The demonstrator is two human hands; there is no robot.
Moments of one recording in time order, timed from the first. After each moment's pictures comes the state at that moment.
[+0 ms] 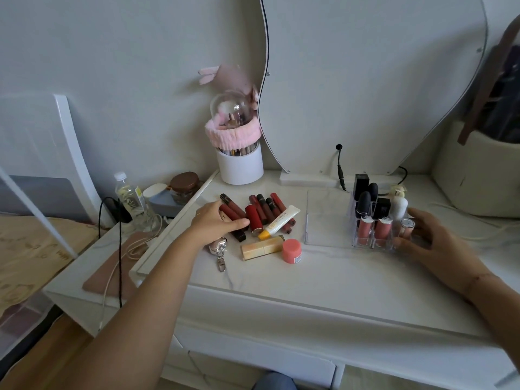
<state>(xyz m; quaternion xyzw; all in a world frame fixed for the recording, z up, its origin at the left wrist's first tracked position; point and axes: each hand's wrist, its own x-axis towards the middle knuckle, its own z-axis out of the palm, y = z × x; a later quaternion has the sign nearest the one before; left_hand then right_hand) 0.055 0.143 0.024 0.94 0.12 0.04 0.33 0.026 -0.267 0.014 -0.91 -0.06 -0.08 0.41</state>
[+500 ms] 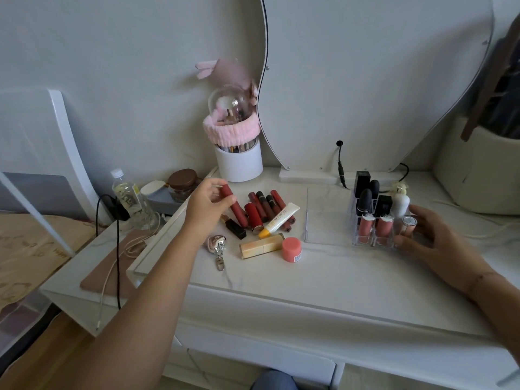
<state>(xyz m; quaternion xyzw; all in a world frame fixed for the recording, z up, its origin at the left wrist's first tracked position) 0.061 0.139 0.030 0.83 0.05 0.23 0.51 0.024 -0.266 0.017 -0.90 -0.06 -0.07 0.43</state>
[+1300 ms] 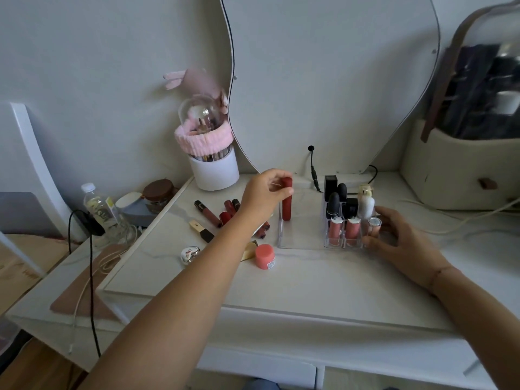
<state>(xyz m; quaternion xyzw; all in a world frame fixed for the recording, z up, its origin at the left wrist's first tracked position) 0.096 -0.006 0.058 0.82 -0.12 0.15 0.55 0.025 -0.265 0.017 -0.89 -0.06 -0.08 0.44</state>
